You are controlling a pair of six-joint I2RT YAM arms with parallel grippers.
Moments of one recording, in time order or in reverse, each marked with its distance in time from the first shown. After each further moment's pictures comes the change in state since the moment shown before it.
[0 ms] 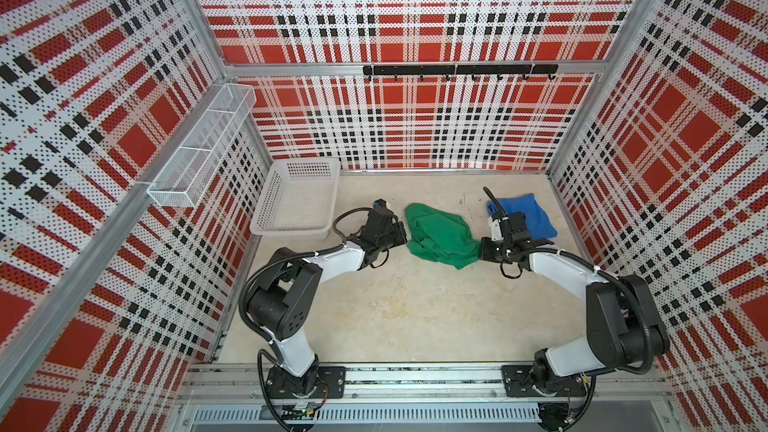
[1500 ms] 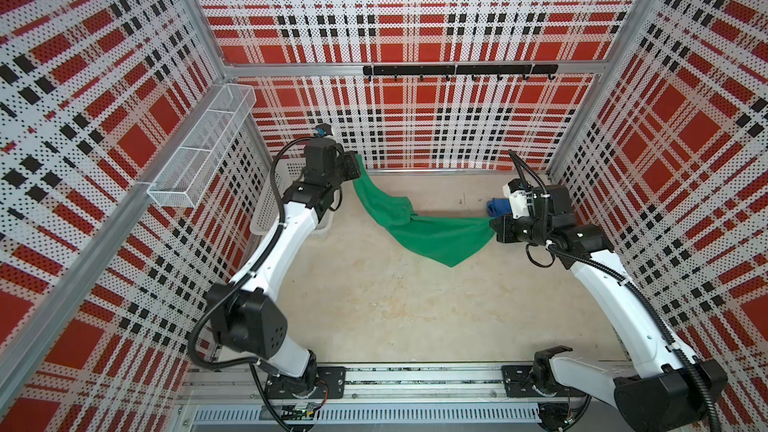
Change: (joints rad) left arm 0.293 -0.046 0.622 -0.442 -0.087 0.349; right arm 0.000 -0.272 0.323 -0.396 -0.129 -0.139
